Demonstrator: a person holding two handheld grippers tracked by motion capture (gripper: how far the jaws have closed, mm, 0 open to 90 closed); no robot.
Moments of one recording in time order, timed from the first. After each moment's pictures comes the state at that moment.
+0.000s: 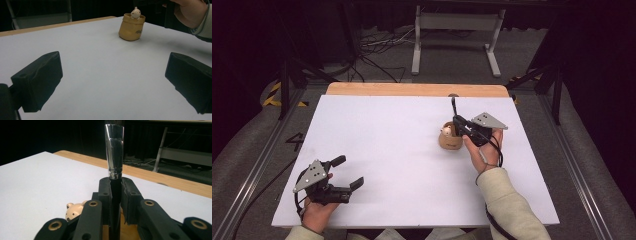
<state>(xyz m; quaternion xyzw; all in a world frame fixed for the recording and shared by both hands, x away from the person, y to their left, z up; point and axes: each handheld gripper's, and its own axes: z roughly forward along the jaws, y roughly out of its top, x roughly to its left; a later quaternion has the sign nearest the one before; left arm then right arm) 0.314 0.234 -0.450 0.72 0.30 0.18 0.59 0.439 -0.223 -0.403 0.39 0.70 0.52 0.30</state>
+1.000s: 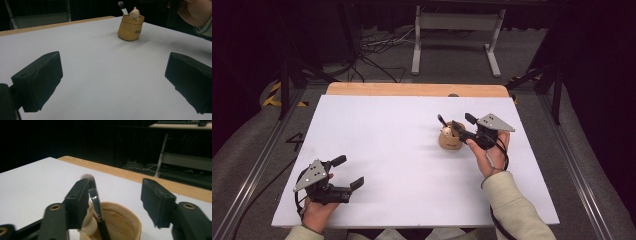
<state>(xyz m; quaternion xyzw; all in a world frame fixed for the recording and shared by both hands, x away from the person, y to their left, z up) 0.315 0.234 -0.449 0.72 0.30 0.18 0.59 0.428 -0.234 -0.395 0.38 0.69 0.54 0.30</state>
